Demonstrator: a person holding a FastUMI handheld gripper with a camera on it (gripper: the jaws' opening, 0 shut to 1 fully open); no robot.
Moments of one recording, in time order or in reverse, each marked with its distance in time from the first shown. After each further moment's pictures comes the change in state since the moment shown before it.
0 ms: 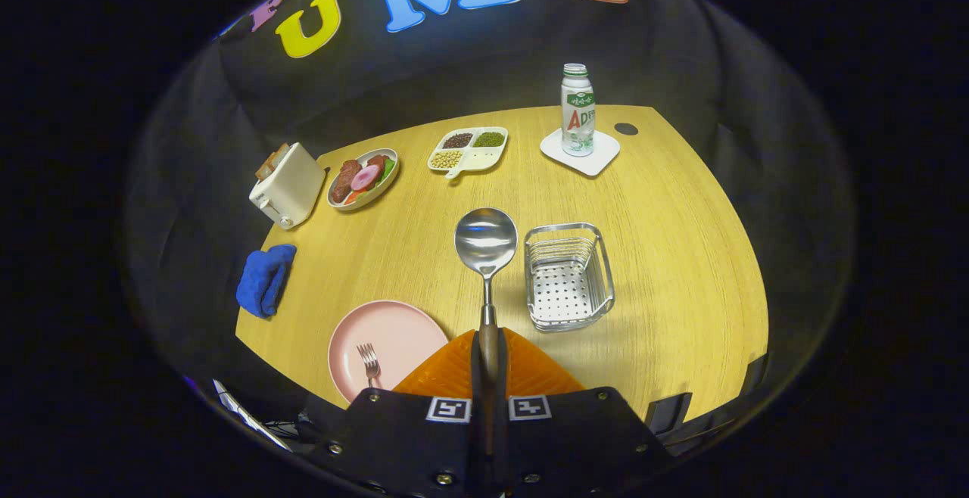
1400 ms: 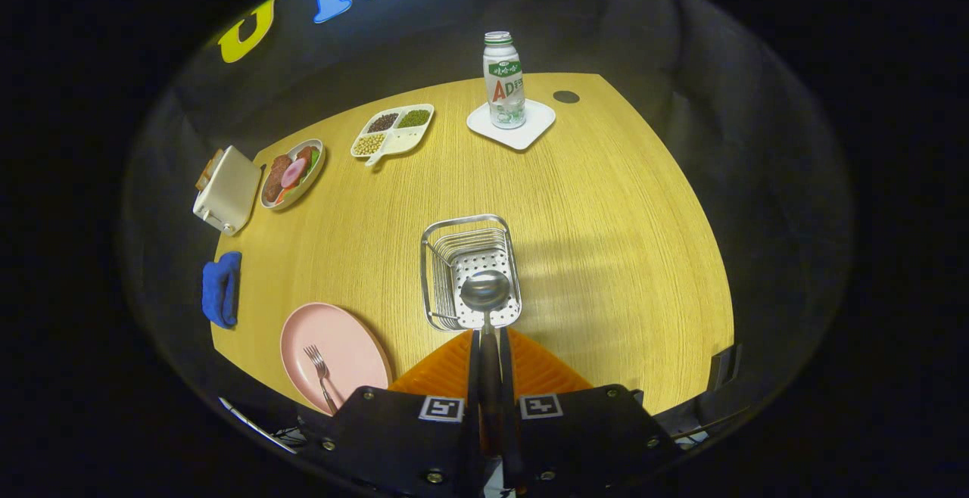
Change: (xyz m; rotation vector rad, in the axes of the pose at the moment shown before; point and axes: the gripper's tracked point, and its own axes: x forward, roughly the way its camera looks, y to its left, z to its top) arm 0.016 -0.058 -0.001 0.079 0.112 -0.151
